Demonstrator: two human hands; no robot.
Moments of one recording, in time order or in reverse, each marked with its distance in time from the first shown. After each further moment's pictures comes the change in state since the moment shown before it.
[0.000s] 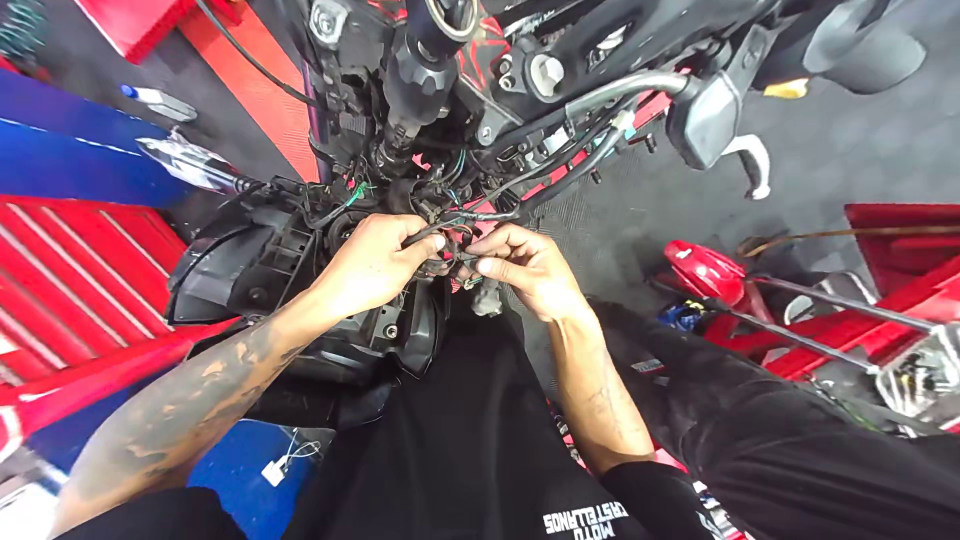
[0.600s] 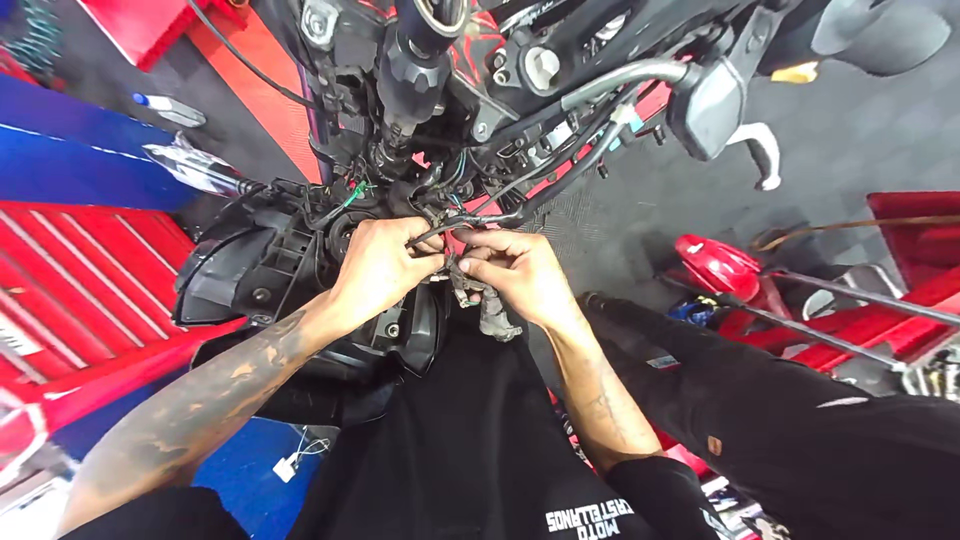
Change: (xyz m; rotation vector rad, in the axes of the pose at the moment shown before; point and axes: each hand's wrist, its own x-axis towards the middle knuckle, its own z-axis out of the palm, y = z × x) left_hand 0.003 -0.009 0.020 0.146 0.141 0.017; right_hand 0.002 -0.013 0.023 -0.365 0.137 0.076
